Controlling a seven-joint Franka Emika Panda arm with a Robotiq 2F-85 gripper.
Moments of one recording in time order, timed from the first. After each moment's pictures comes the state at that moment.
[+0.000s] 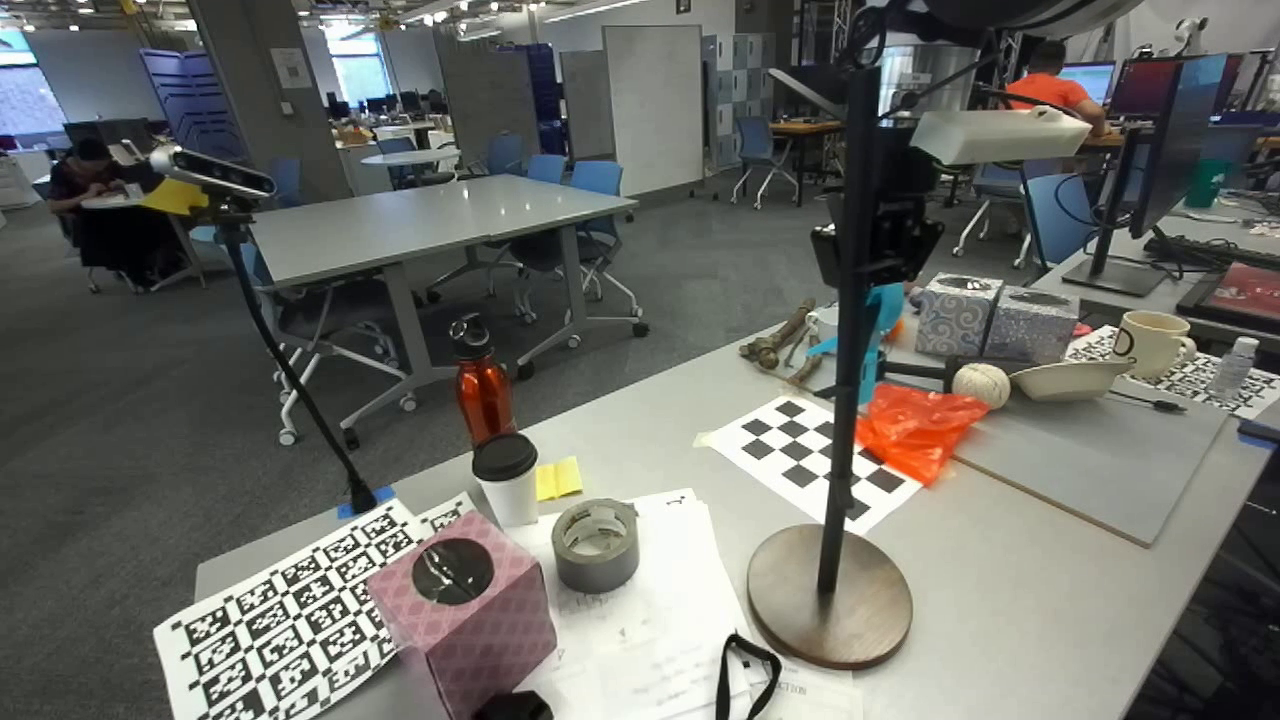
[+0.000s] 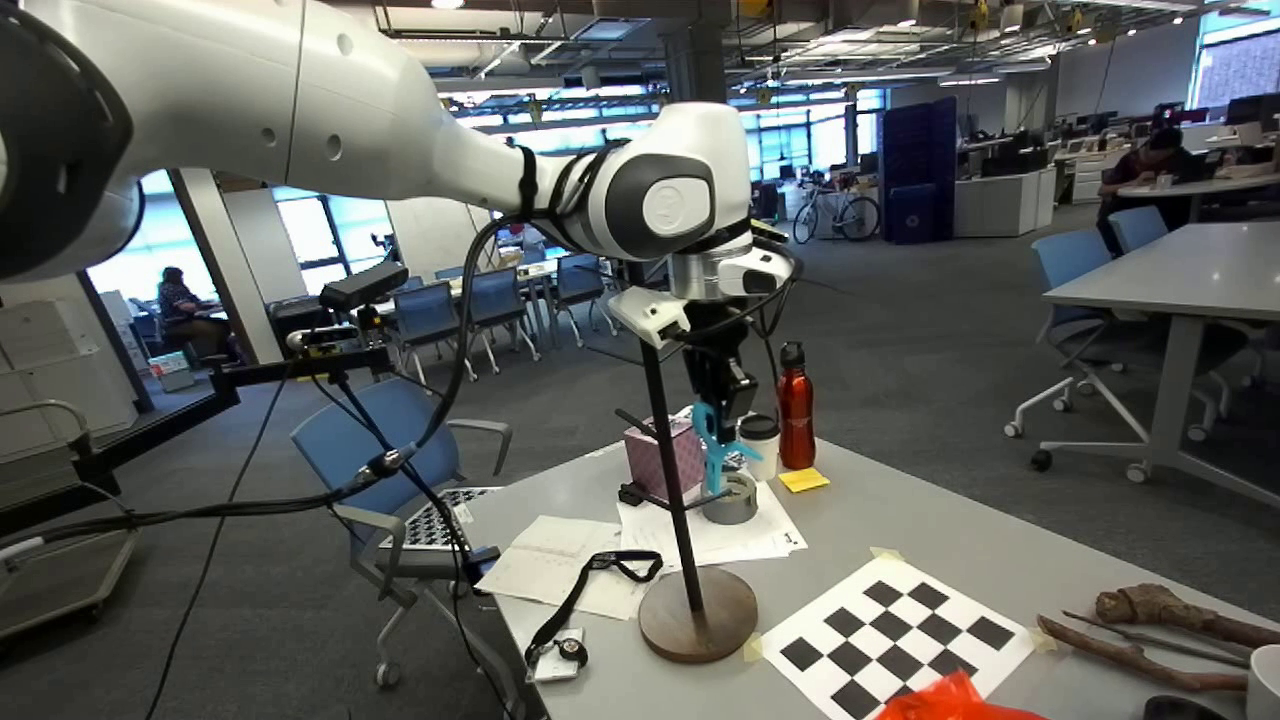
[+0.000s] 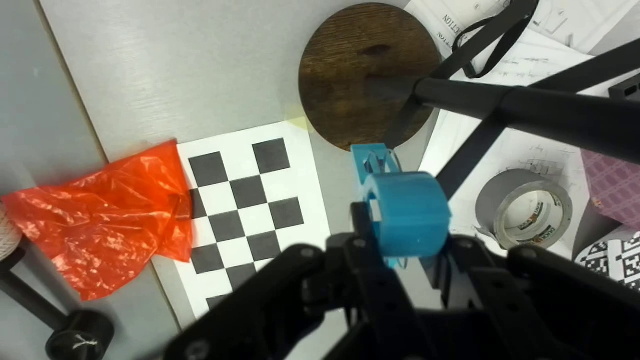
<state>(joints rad) 0.03 0.38 -0.01 -1.58 0.07 1.98 0.25</state>
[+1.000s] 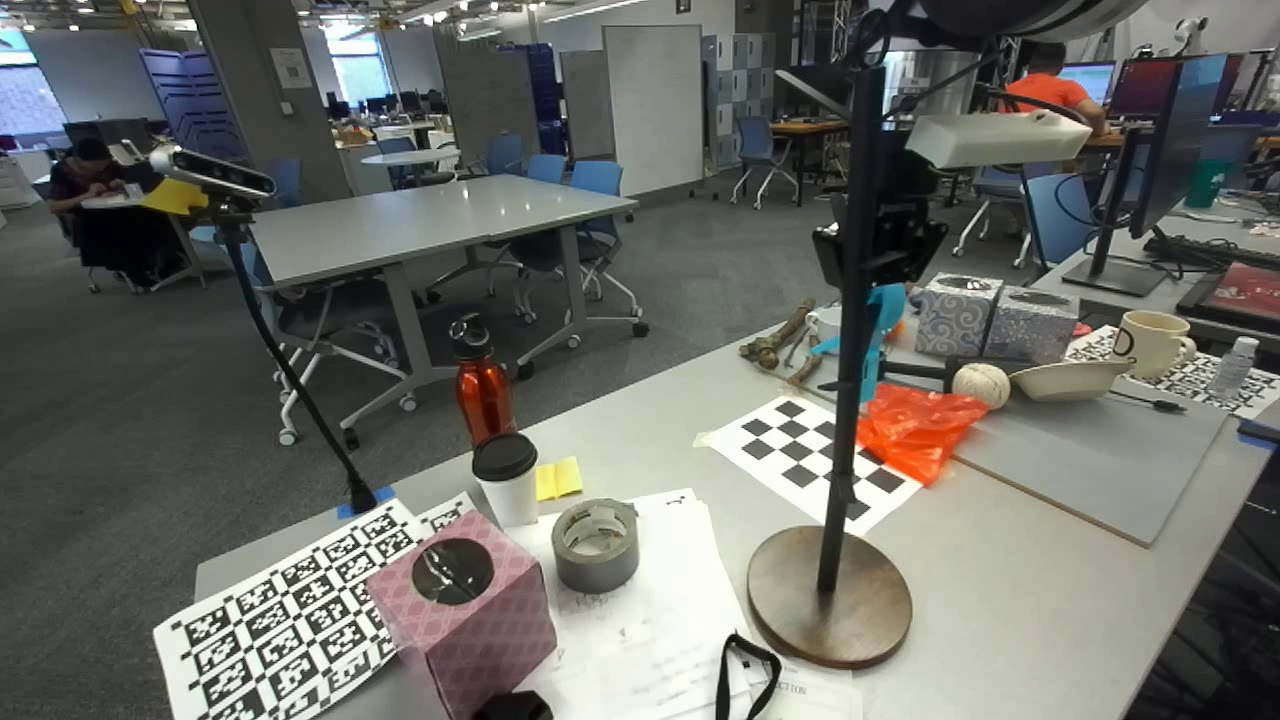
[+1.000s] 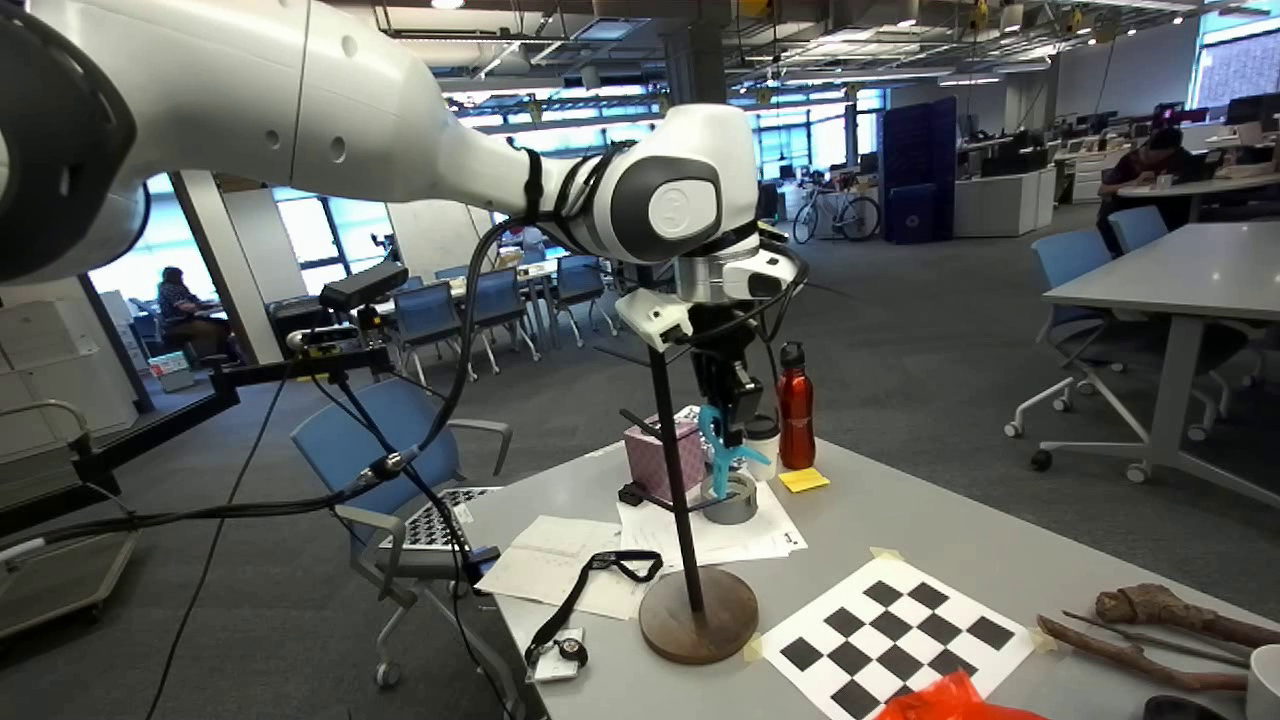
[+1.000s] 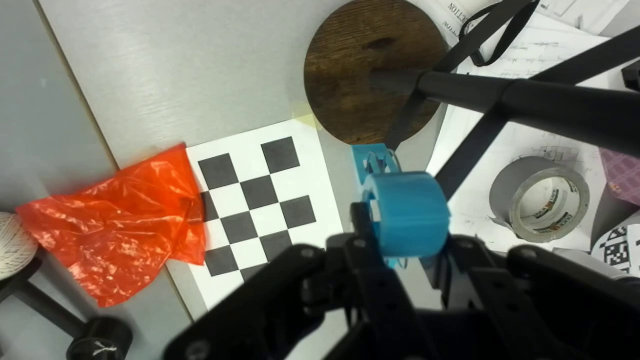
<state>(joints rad) 0.03 0.39 -0.03 -1.58 0.07 1.99 0.29</state>
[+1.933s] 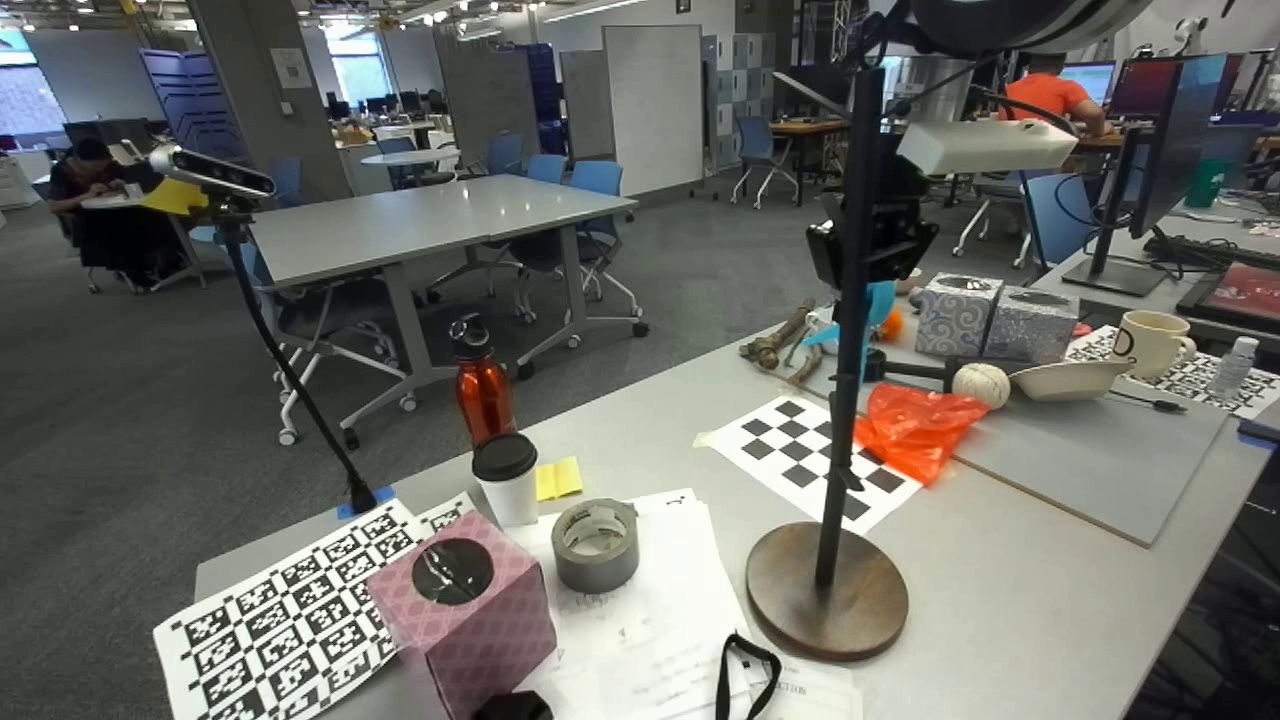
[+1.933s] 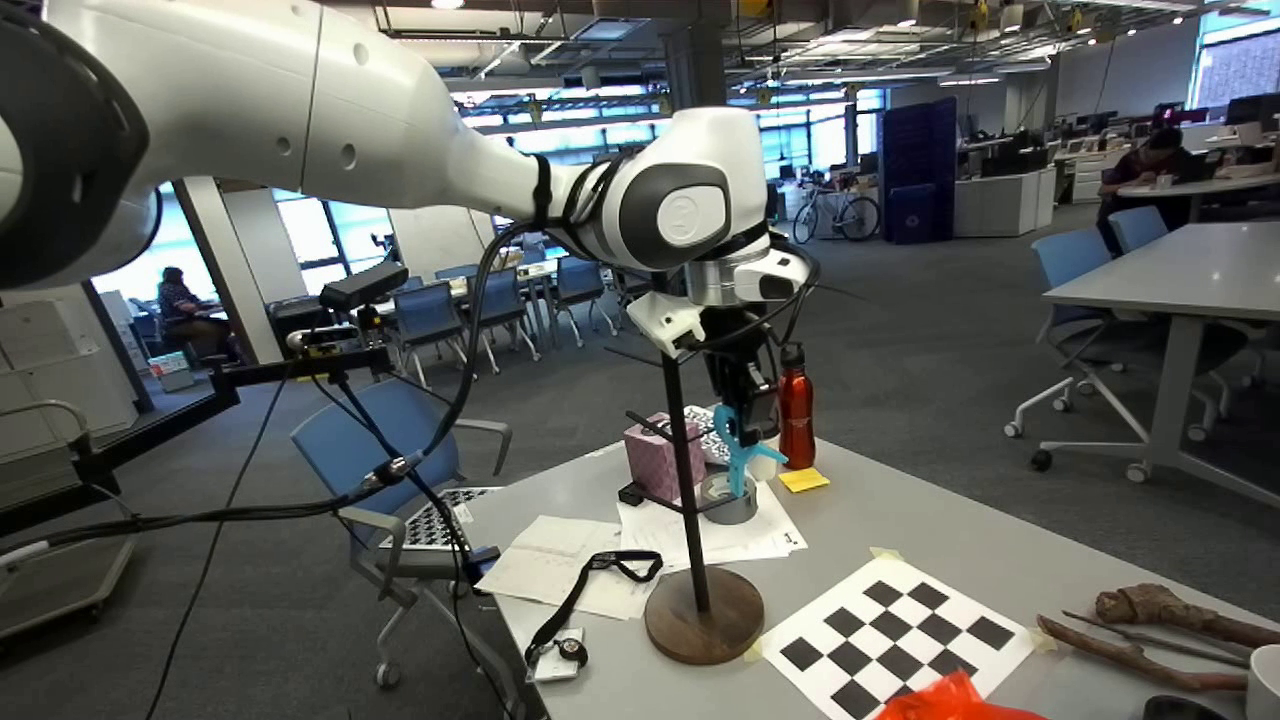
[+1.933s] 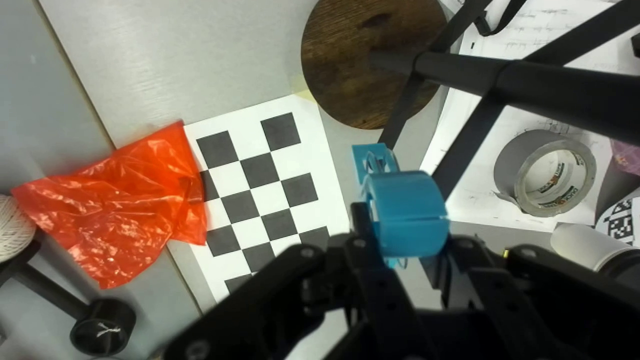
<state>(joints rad) 0.02 0.40 -0.03 -1.57 0.07 2.04 0.29</state>
